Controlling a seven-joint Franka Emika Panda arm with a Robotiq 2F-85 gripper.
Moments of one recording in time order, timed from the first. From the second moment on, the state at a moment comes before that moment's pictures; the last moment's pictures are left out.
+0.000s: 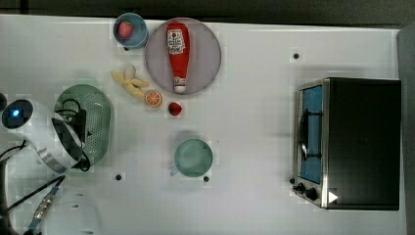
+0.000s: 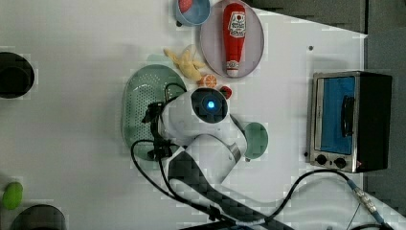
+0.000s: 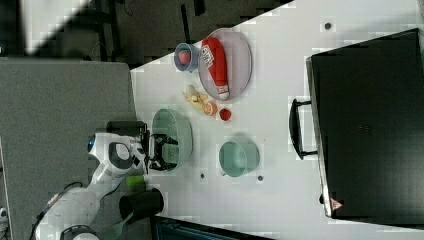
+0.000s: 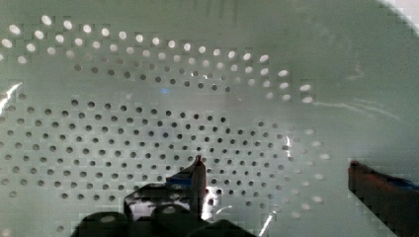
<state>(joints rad) 0.50 0.70 0.23 -1.80 -0.01 0.72 1.41</state>
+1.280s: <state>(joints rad) 0.64 0.58 0.24 -2.02 0.07 0.77 1.43</state>
